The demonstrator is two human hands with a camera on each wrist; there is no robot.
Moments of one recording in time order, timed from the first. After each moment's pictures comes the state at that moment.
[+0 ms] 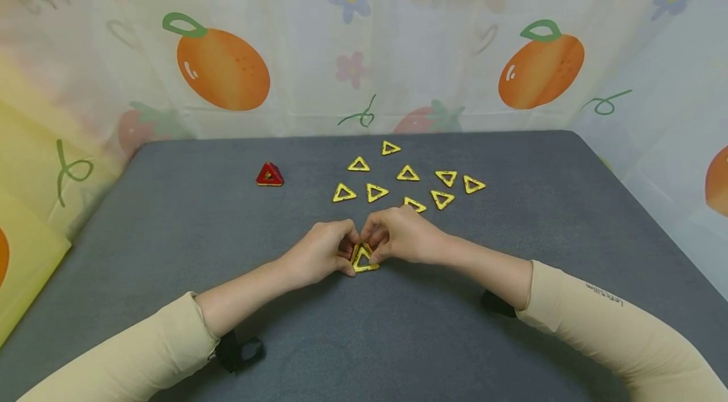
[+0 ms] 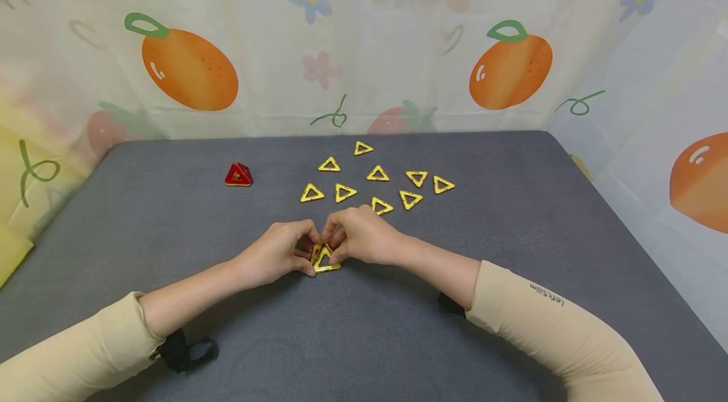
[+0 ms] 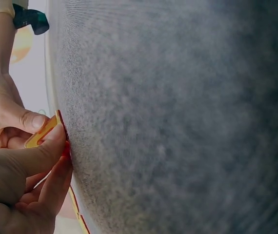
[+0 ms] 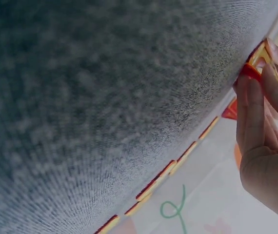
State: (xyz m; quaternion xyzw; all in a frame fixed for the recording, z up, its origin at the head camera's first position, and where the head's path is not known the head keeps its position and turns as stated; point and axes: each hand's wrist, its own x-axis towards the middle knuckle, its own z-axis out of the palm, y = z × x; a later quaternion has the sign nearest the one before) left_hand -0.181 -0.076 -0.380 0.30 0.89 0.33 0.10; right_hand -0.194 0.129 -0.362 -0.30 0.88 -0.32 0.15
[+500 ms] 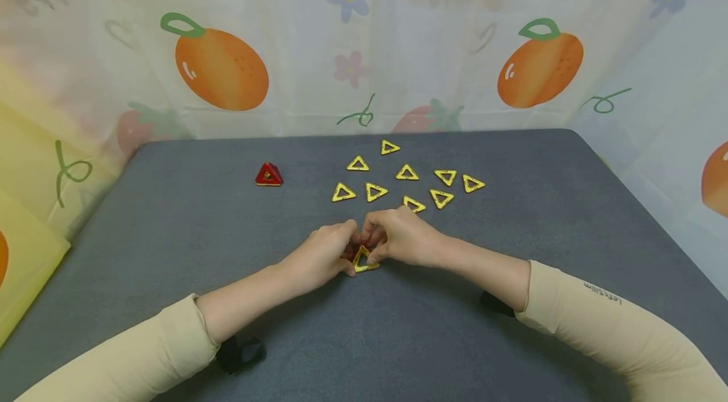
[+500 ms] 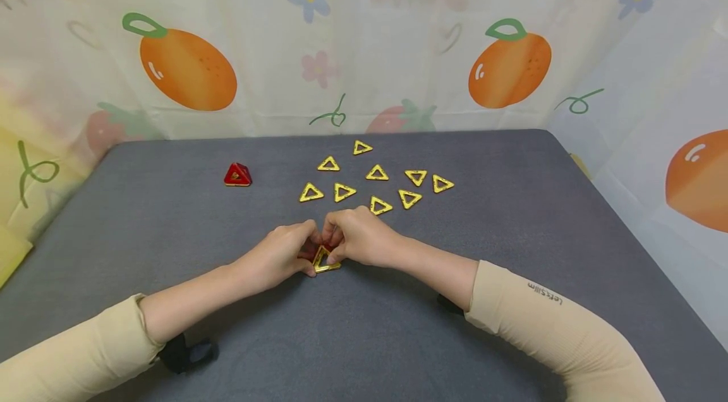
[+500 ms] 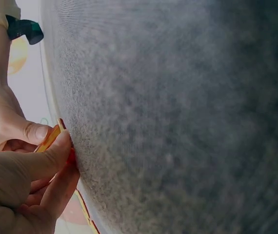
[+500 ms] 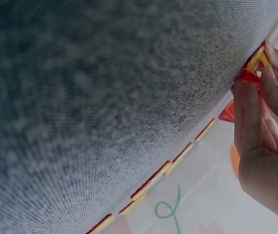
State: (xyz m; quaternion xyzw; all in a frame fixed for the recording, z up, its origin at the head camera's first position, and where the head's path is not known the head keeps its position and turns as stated) left_hand -0.174 -0.070 -0.377 0.33 0.90 0.27 0.07; right_hand -0.193 0.128 -0.366 -0.31 0.90 -0.29 0.12
